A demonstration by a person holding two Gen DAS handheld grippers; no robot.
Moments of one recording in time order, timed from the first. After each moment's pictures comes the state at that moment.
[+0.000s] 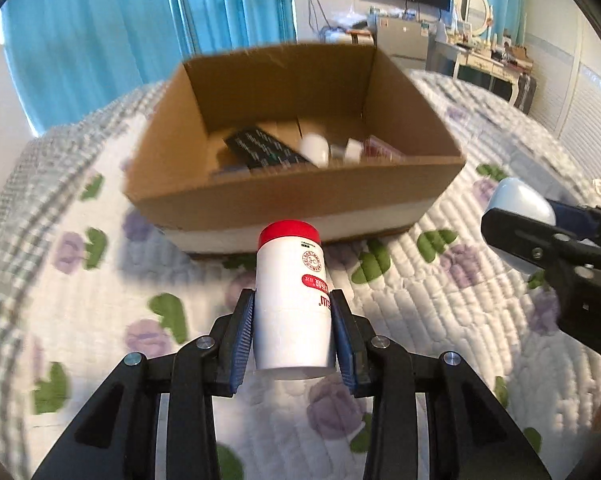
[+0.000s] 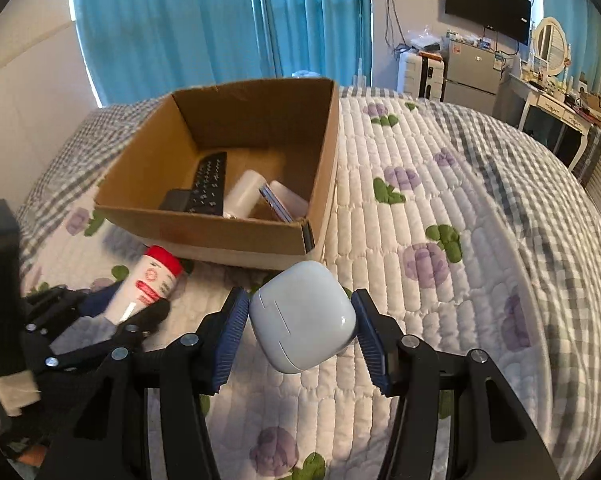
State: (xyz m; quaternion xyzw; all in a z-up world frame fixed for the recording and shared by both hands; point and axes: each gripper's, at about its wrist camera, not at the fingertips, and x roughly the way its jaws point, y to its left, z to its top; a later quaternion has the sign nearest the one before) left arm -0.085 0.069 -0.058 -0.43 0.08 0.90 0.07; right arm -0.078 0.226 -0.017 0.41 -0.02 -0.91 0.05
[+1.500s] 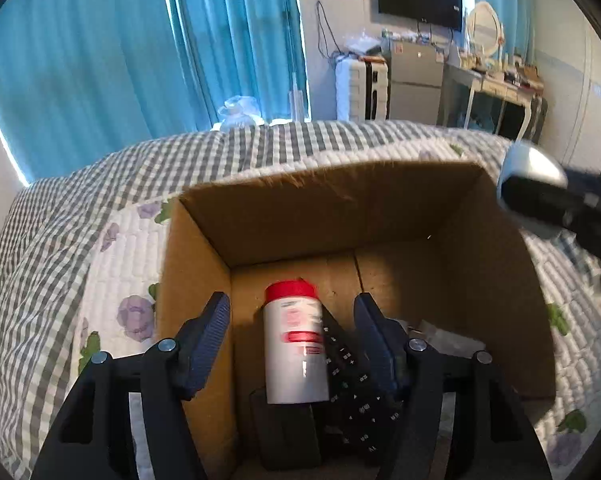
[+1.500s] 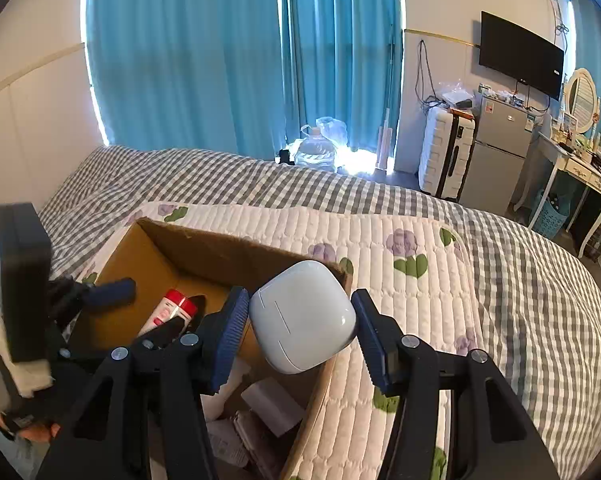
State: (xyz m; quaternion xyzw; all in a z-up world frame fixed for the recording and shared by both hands) left arm -0.254 0.048 -0.026 -0.39 0.08 0.91 0.07; right arm -0.247 0.226 0.043 0.34 0.02 -0.93 0.10
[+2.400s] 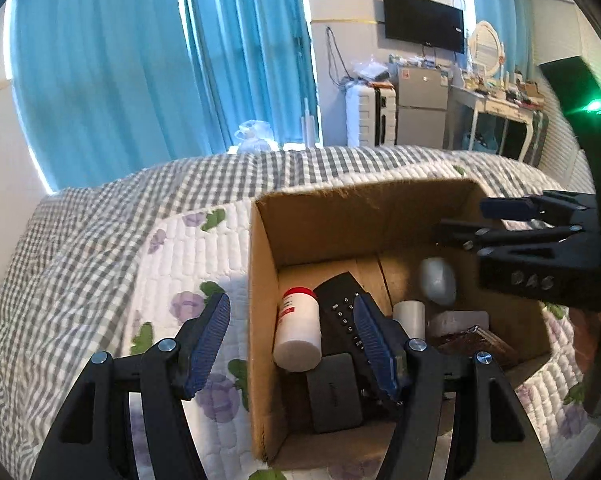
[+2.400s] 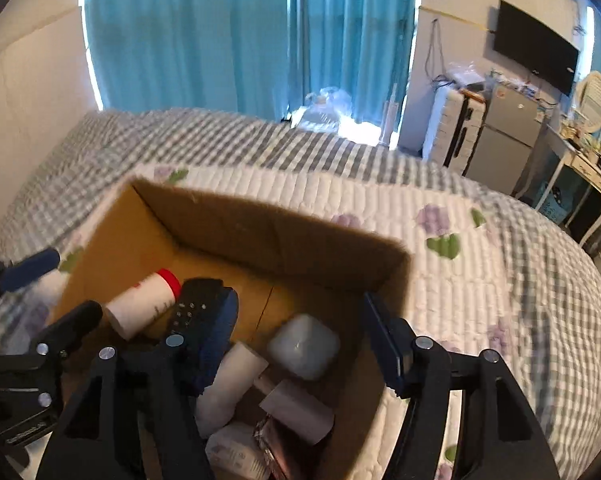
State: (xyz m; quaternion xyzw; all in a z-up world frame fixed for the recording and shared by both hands) left arm -0.211 0.013 0.000 -0.34 0.08 0.93 0.05; right arm -0.268 0.195 0.015 0.39 0.04 -0.92 0.09
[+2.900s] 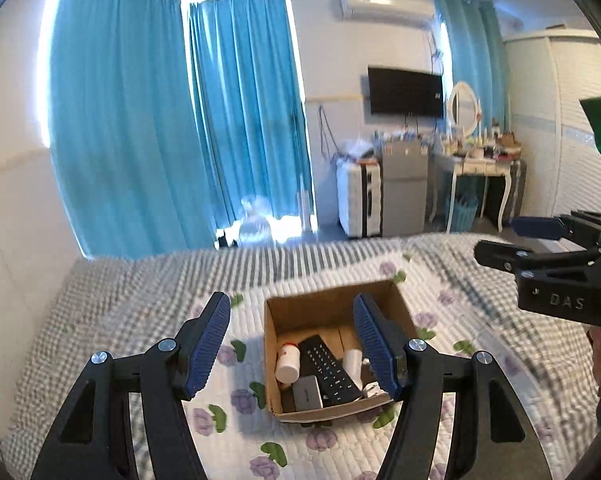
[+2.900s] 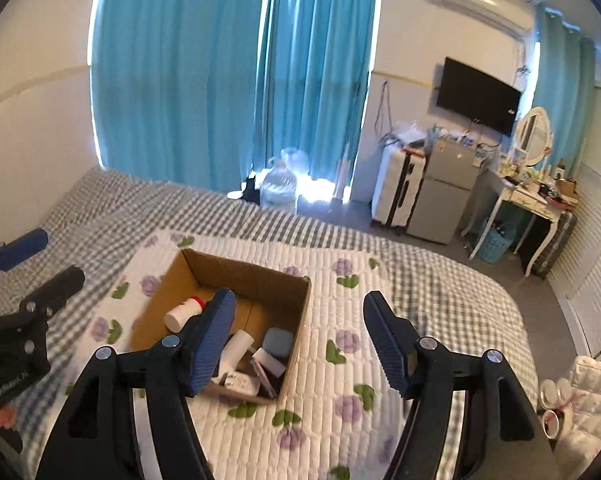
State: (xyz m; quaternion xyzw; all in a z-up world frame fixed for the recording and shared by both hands) left arm -0.076 0.014 0.157 -0.21 0.08 0.97 0.07; right arm -0.095 0.206 0.186 0.29 0.06 -0.95 0.02
